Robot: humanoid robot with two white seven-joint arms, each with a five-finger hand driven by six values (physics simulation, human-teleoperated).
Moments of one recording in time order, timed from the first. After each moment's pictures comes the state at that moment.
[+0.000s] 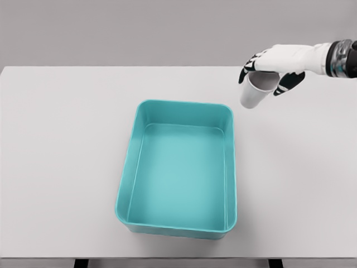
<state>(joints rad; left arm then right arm) 0.06 0.00 -0.06 -0.08 0.03 0.01 -0.04 -1.18 -0.91 1.11 -1.52 0.13 -0.25 0.61</state>
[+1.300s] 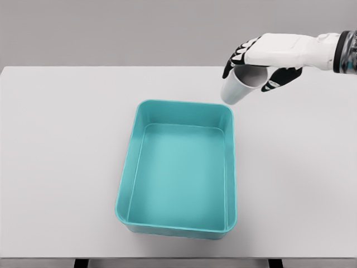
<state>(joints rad) 0.06 0.00 -0.06 -0.08 0.03 0.01 -0.04 -1.17 -0.96 1.01 -1.71 0.02 -0.25 0.61</state>
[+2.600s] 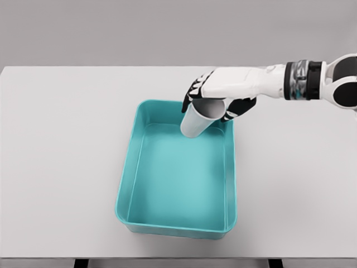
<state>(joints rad) 0.06 0.00 -0.06 -0.08 0.03 0.01 -0.04 -1.09 -0.82 1.04 -1.75 -0.01 -0.24 0.61</state>
